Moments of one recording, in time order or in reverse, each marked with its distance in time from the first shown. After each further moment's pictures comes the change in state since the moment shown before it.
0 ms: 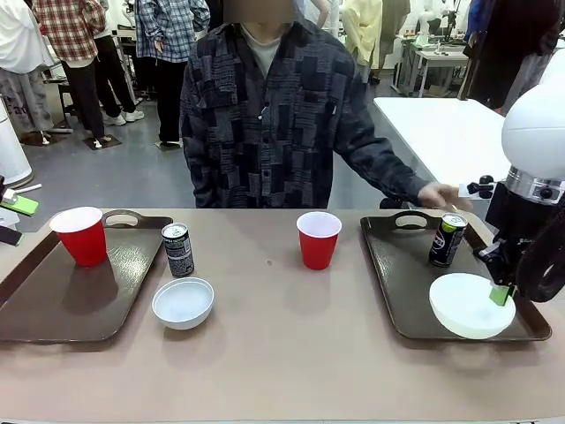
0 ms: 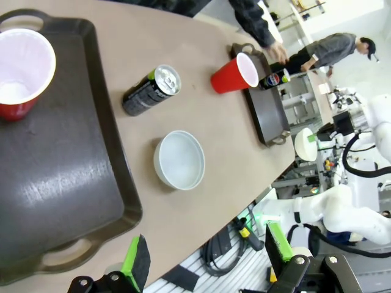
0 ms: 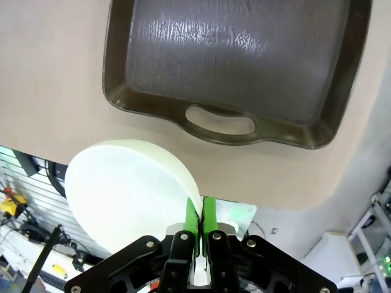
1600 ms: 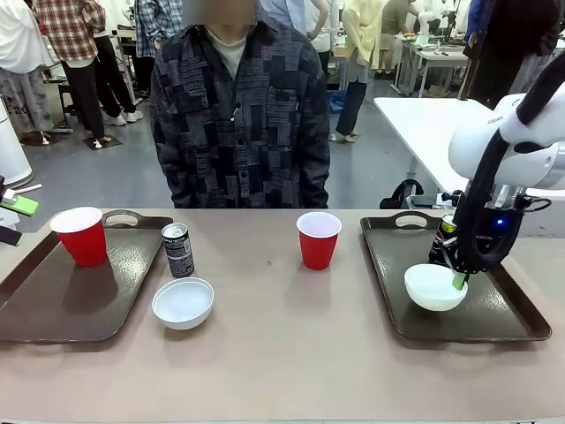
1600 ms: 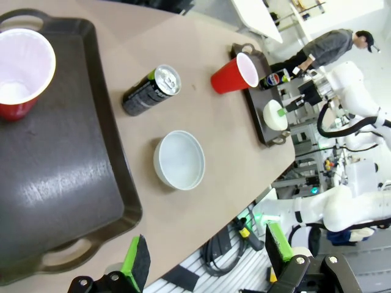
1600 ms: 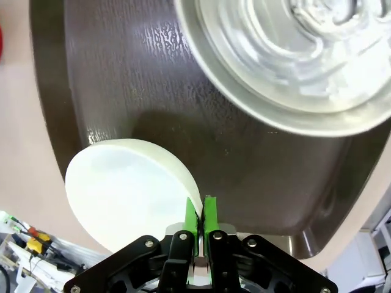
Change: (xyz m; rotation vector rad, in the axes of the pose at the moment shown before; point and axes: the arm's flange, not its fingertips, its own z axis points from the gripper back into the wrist) left arm 0.000 0.000 0.000 0.000 0.000 0.000; right arm 0.135 -0.053 -0.077 0.086 0.067 -0.111
